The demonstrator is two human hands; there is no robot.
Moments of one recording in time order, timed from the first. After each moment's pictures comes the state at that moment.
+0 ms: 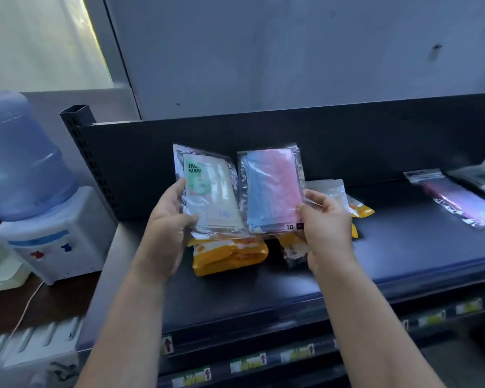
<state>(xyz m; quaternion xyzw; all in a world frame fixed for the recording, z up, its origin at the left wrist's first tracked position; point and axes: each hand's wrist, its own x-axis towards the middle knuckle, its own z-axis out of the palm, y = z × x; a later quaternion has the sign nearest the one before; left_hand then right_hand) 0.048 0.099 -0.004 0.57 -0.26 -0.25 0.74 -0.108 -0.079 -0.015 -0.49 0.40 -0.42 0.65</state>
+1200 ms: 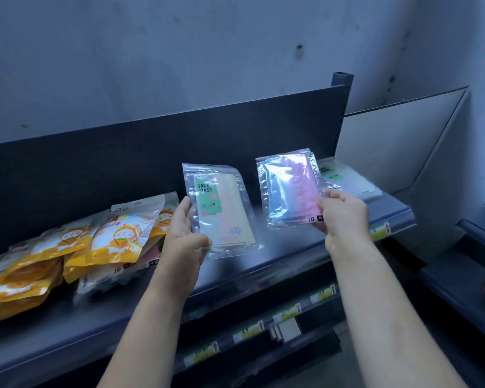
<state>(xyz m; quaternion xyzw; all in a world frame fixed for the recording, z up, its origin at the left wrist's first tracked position) -0.250 -0.210 -0.023 0.55 -0.23 -0.34 0.72 -0.428 -0.395 -0.007 -0.42 0.49 -0.47 0.61</state>
